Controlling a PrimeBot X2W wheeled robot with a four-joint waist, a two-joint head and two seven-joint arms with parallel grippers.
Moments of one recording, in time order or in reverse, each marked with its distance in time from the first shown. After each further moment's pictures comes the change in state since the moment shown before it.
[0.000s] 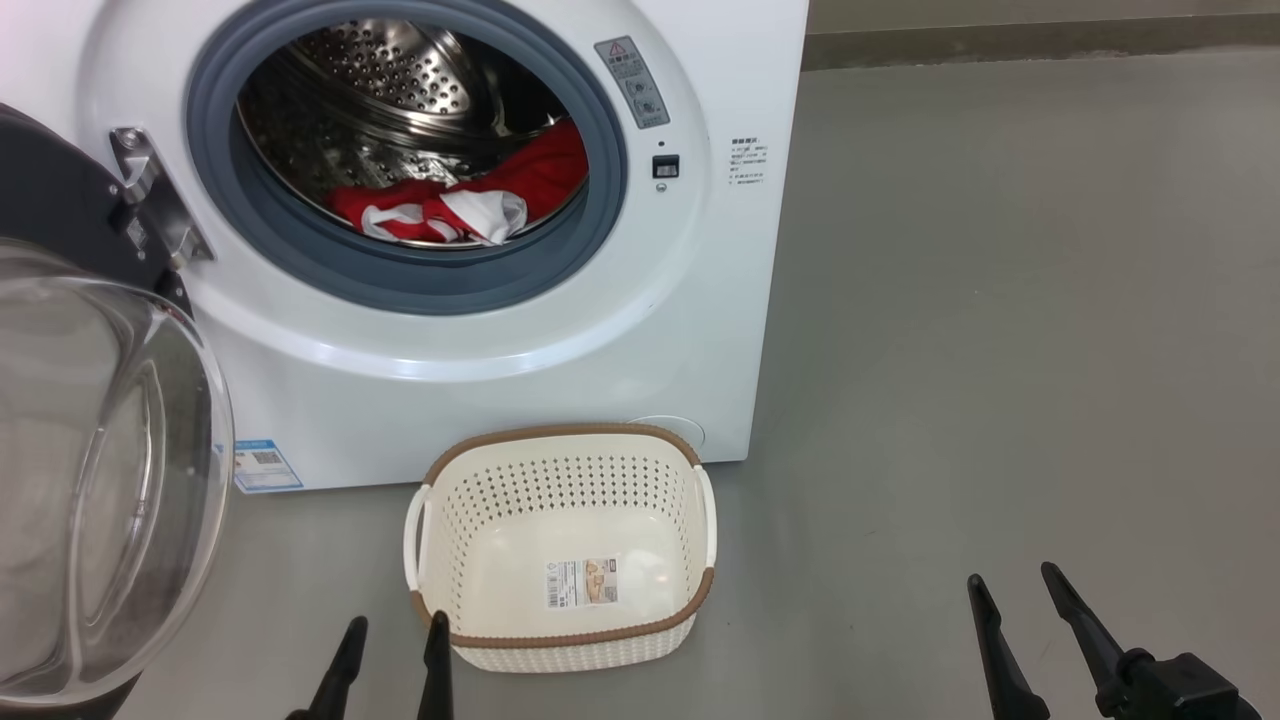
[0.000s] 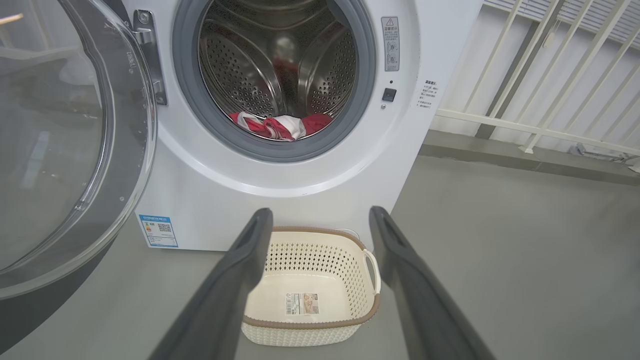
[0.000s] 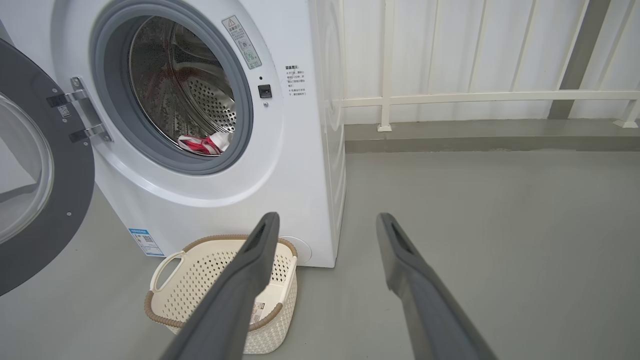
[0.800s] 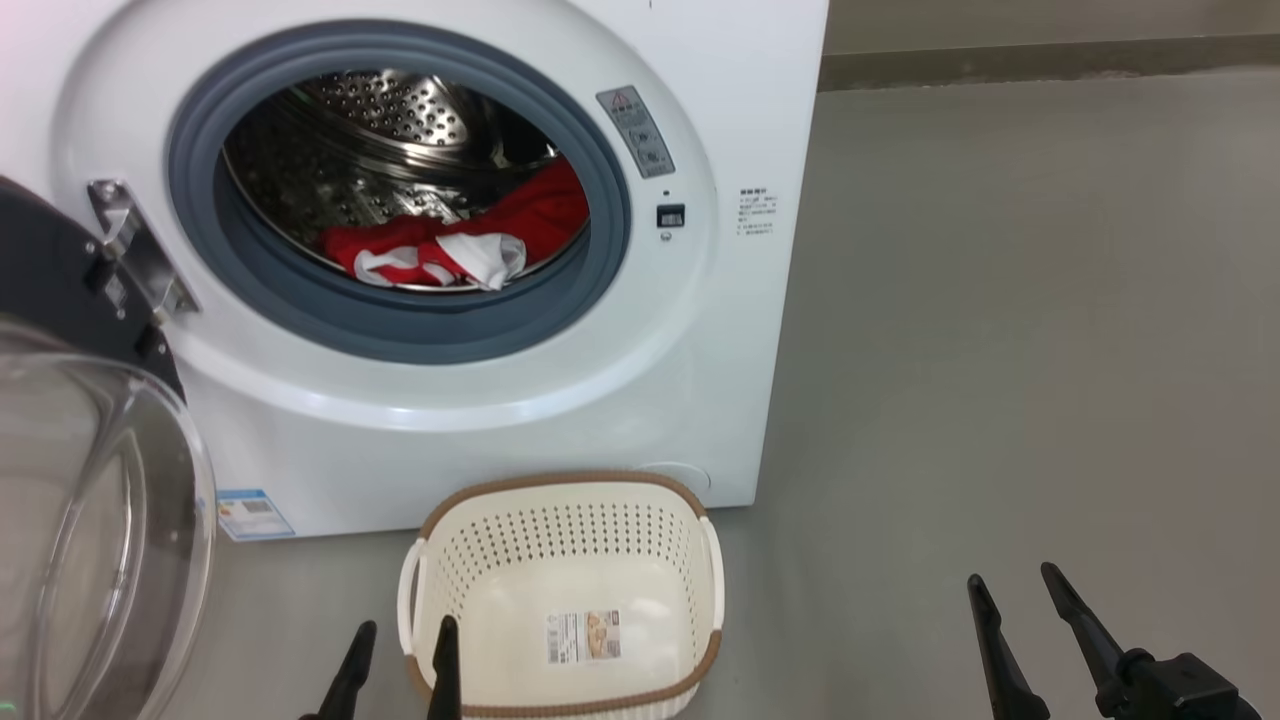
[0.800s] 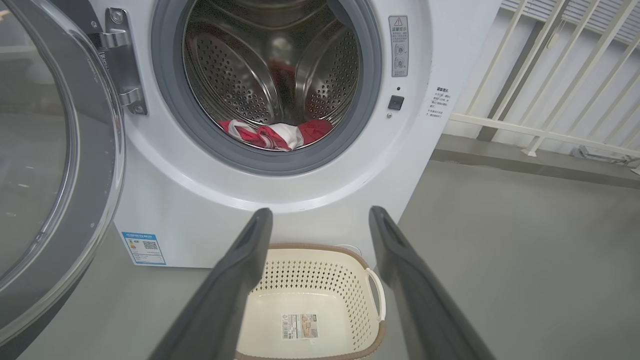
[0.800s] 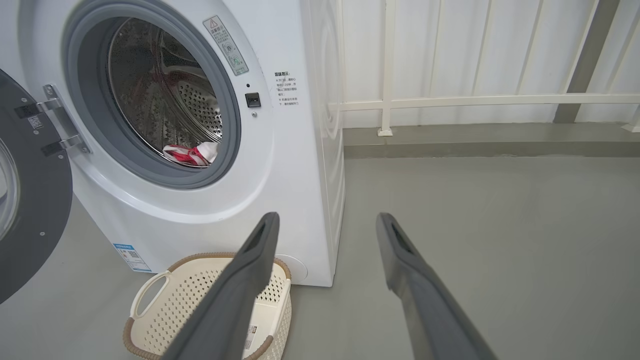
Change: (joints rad) left arm 0.002 0.005 -0.020 0.007 -0.008 0.011 -0.009; right arm 0.000 0.000 0.000 0.001 0.000 0.000 0.000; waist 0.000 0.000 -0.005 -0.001
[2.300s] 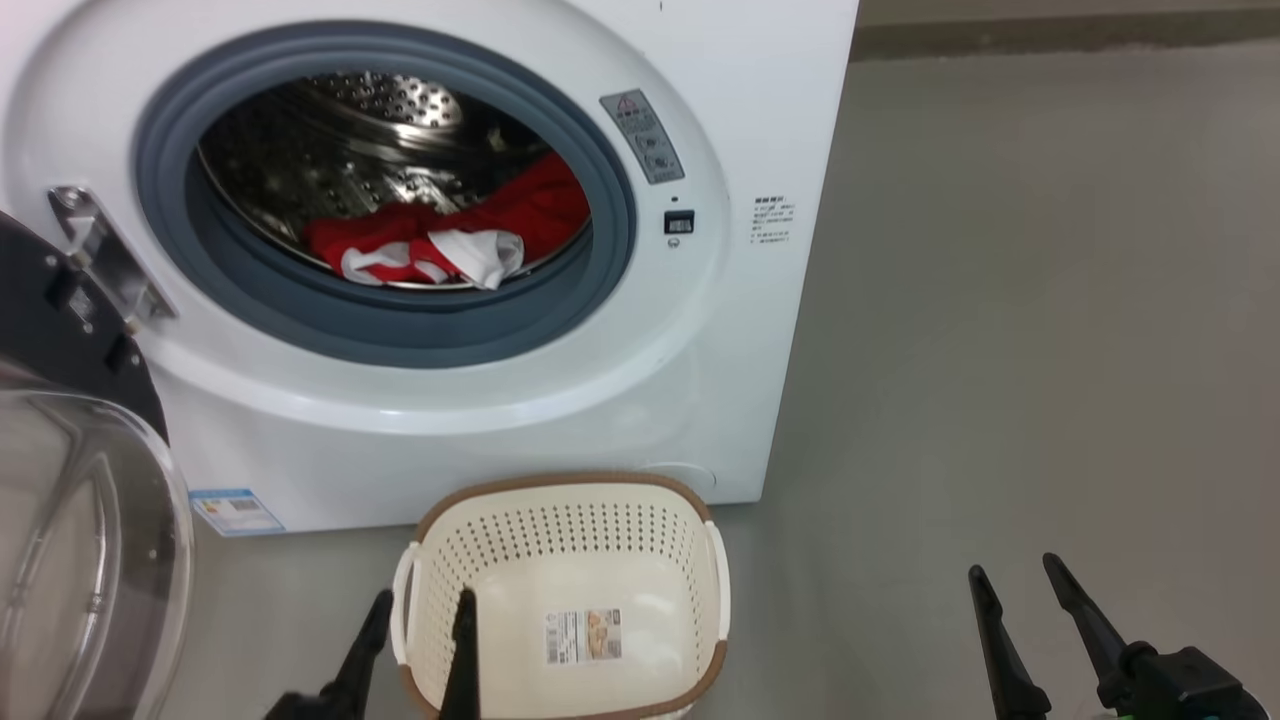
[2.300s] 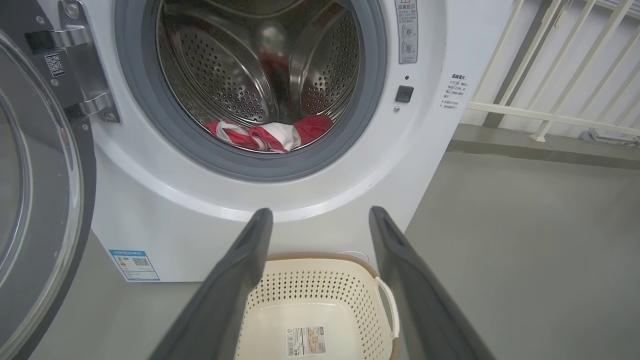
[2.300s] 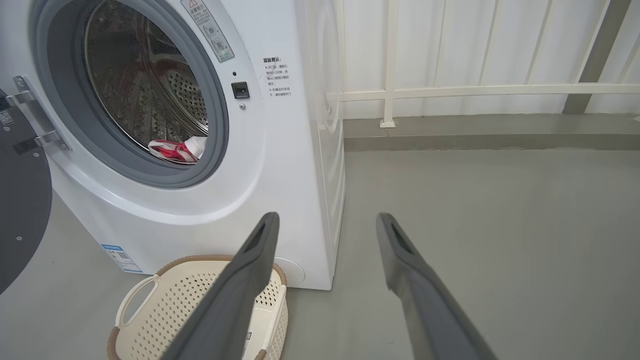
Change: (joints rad) left arm -0.059 0.022 -0.054 0.030 0.018 0.032 -0.010; right arm -0.005 0.000 -0.001 -0.010 -0.002 0.000 0.000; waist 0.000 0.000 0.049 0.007
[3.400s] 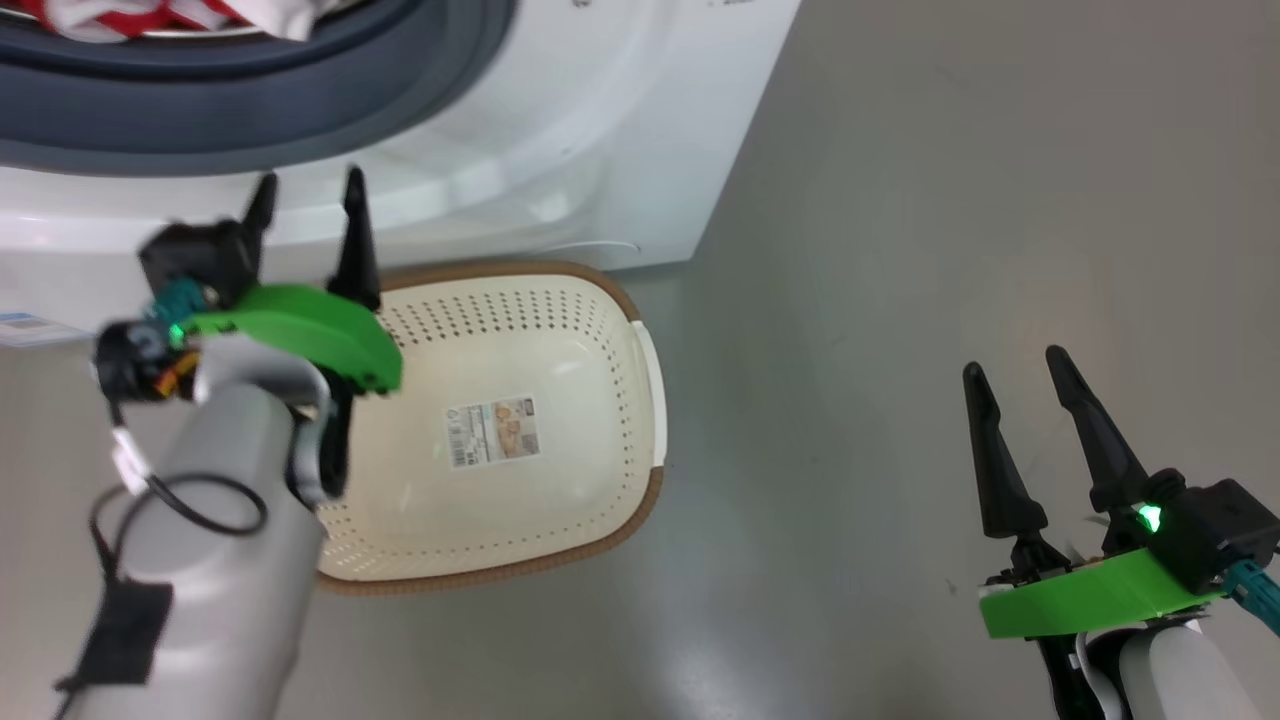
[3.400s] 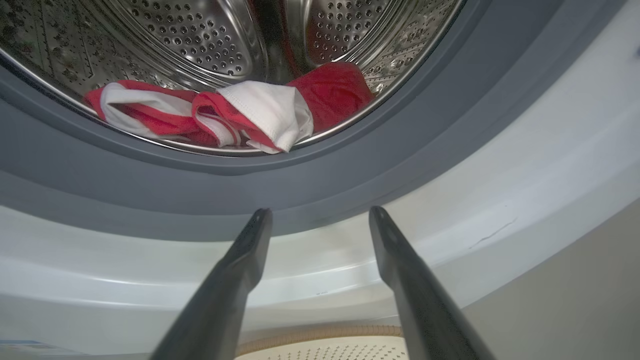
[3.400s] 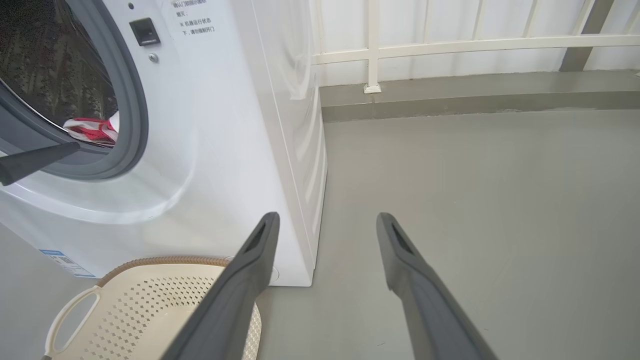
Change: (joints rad) left arm -0.910 -0.024 0.023 0.797 -0.099 -0.107 -0.104; right arm -0.252 -0.002 0.014 -0.082 0.028 0.000 0.000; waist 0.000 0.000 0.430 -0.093
